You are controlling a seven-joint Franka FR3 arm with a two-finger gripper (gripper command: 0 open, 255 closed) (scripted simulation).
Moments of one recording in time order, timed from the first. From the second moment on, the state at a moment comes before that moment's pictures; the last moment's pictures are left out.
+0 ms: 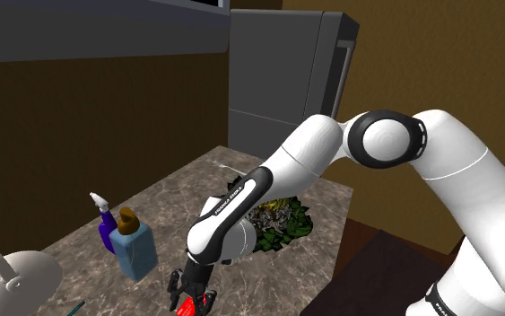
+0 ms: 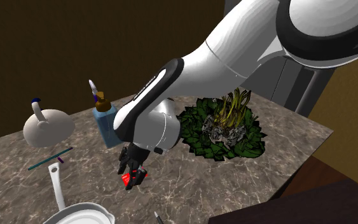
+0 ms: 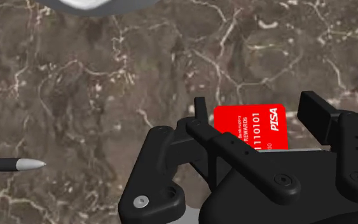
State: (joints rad) arm 0.28 0.92 0.46 -1.79 0.54 2.71 1.23
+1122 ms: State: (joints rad) arm 0.27 0.78 0.46 -1.86 0.55 2.65 1.29
